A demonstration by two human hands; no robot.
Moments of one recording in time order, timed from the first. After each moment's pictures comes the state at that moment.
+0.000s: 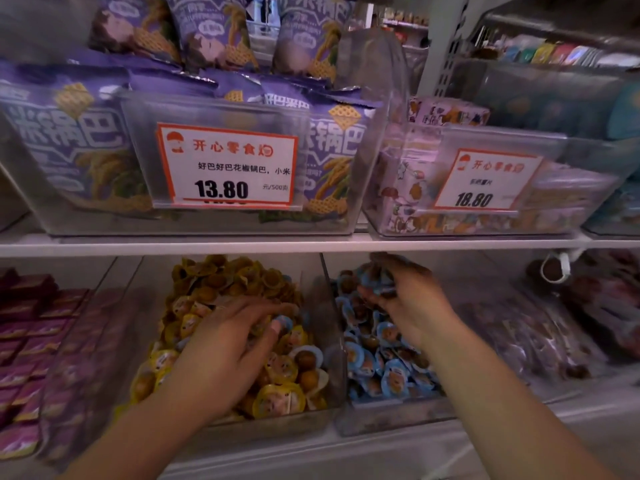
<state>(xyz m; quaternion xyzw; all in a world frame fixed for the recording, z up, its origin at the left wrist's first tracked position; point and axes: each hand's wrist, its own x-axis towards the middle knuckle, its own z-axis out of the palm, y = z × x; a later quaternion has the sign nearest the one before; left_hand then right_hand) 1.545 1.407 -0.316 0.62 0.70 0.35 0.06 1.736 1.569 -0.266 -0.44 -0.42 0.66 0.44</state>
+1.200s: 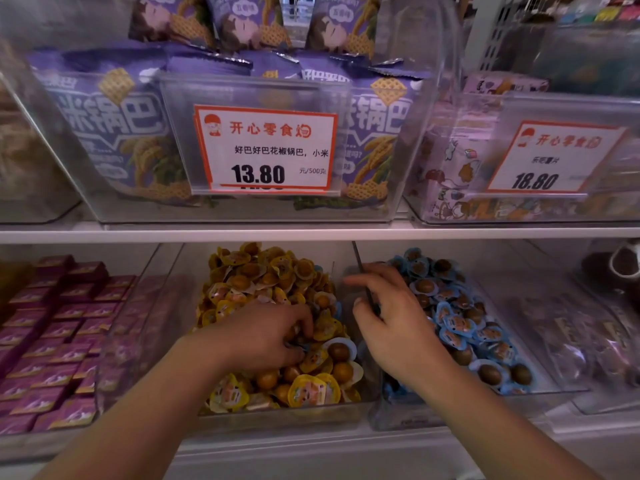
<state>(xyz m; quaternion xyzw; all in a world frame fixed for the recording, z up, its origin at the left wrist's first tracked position) 1.509 1.442 -0.327 0.68 0.71 0.03 0.18 1.716 1.518 -0.302 -0.35 -0.85 0.28 0.29</state>
